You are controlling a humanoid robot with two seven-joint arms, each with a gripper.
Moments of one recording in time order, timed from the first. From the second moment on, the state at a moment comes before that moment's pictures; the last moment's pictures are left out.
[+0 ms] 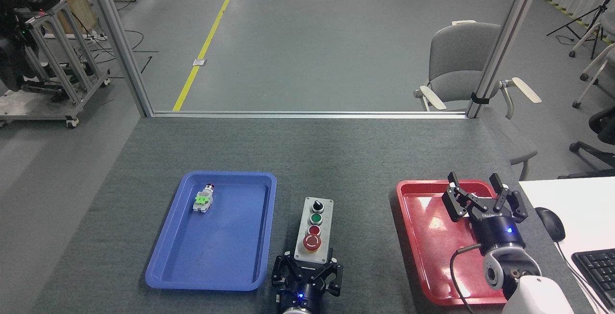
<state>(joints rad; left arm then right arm) -0.41 -0.14 -0.94 -0.82 -0.91 0.58 0.39 -0.29 -0.27 0.04 -1.19 1.15 -0.11 -0.17</state>
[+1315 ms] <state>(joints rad) -0.29 0.03 -0.79 -1.18 -1.02 0.60 0.48 -0.32 -0.27 0.05 -1.18 1.15 -0.12 -0.18</state>
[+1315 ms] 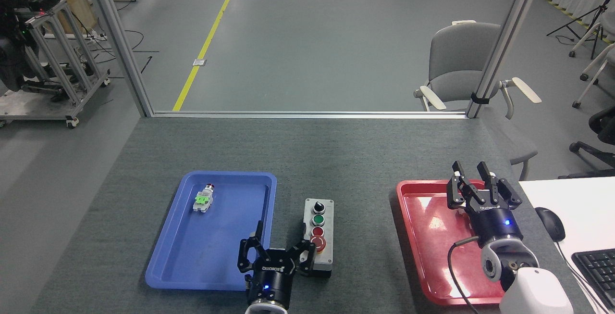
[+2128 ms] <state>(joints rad) -0.20 0.34 -0.39 -1.35 -1.03 0.02 0.36 -0.40 -0.22 0.31 -1.11 1.29 -0.57 -0.16</state>
